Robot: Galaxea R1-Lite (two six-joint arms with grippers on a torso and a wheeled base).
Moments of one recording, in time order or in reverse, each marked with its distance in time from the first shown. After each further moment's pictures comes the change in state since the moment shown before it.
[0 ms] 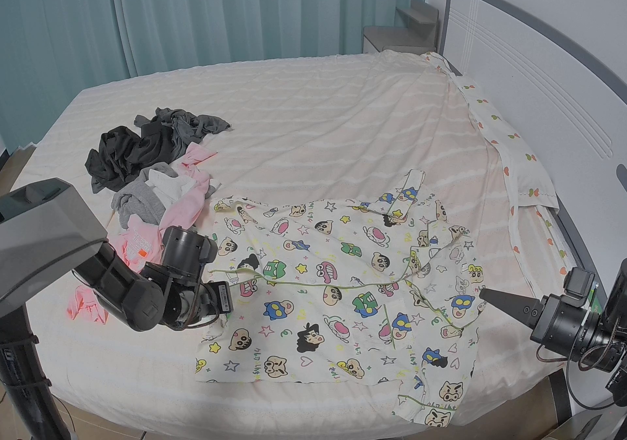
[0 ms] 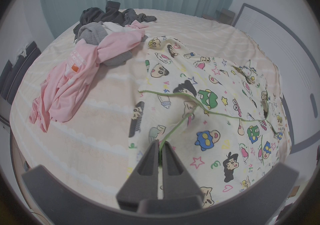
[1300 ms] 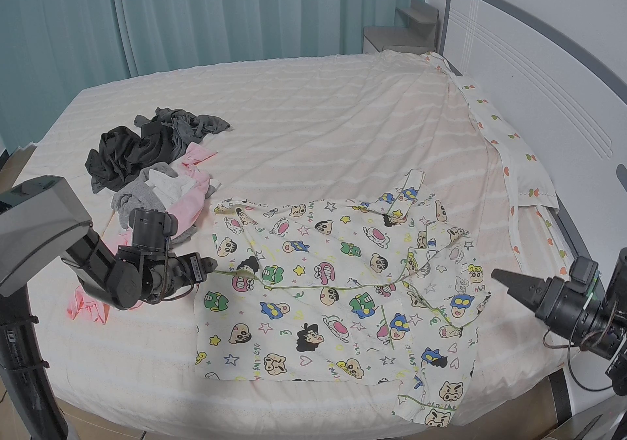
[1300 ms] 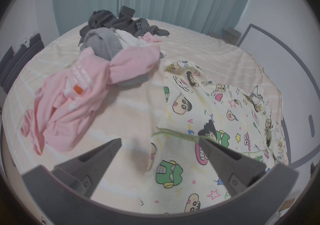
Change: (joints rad) left arm 0.177 0.027 -0.042 -0.140 -0.109 0.045; right arm -0.177 0.078 -0.066 0.002 0.013 0.003
